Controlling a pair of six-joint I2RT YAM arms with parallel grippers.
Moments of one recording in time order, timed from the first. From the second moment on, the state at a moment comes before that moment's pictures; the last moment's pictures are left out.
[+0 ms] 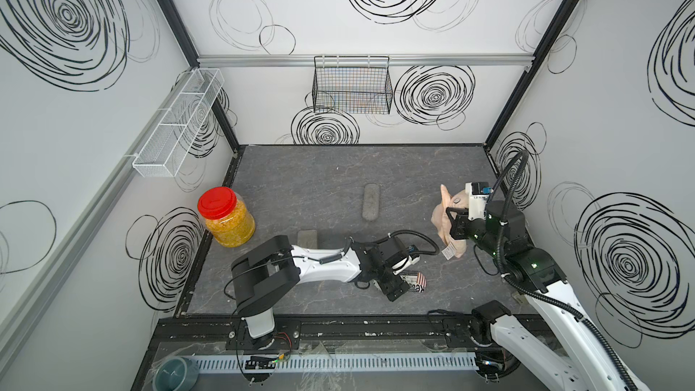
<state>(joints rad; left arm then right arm) -1.14 1.75 1.01 -0.28 0.14 -0.11 0.38 0.70 0.80 -0.60 0.02 0.27</state>
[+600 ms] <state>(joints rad) -1.23 1.78 0.99 -0.33 -0.04 -0.10 0.36 0.70 0.80 -0.60 0.00 0.27</state>
